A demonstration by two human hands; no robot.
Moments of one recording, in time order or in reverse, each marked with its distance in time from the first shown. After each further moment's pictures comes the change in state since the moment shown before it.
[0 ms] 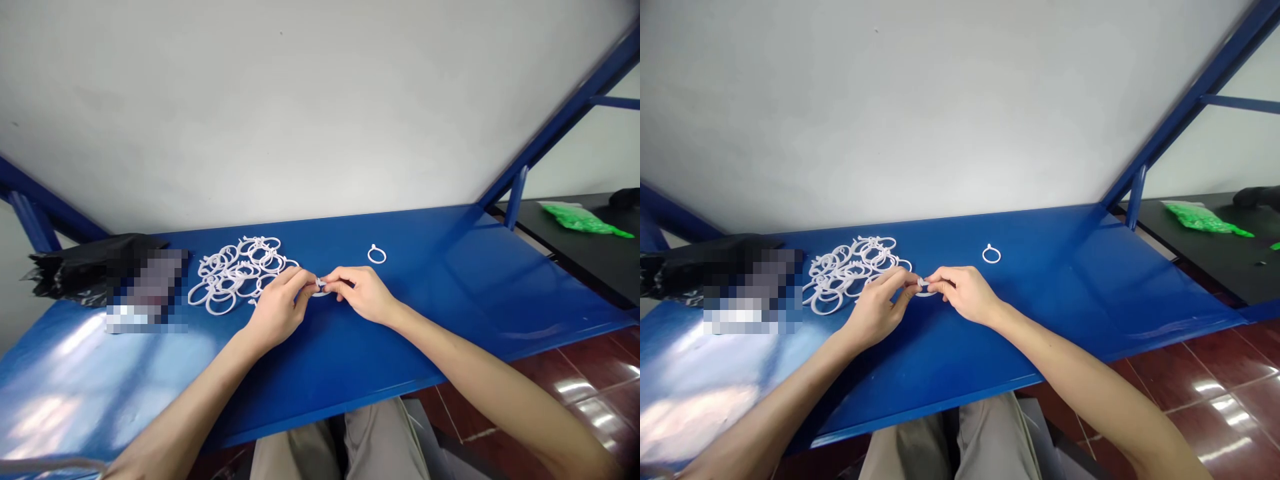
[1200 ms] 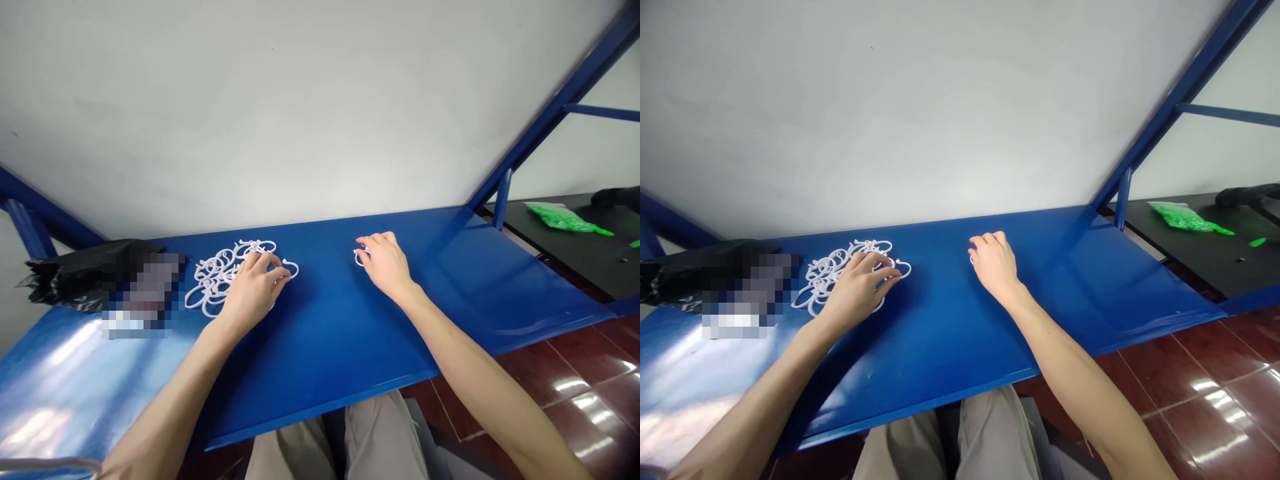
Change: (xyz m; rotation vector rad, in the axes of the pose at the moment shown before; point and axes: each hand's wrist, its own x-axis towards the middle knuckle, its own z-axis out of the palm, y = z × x) left_hand 0.005 -0.049 -0.021 0.530 -0.054 0.147; right_hand 0.012 0.017 -0.054 -0.959 0.327 0.115
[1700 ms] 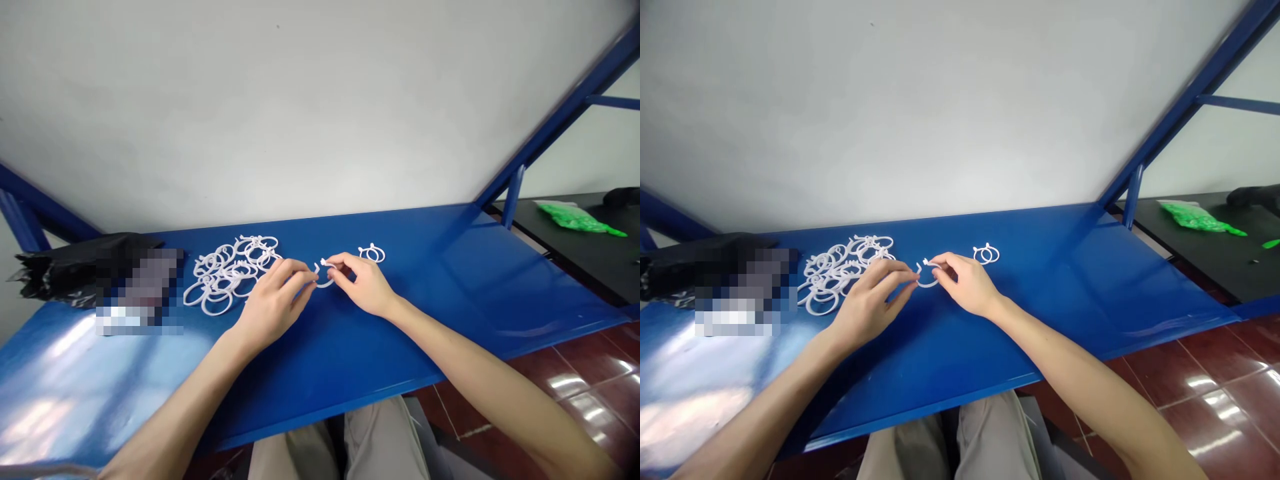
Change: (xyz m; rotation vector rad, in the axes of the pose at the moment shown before) left_hand 0.006 0.046 -0.016 -0.234 0.222 0.124; right_hand -0.022 -0.044 0.016 0.757 -0.083 -0.207
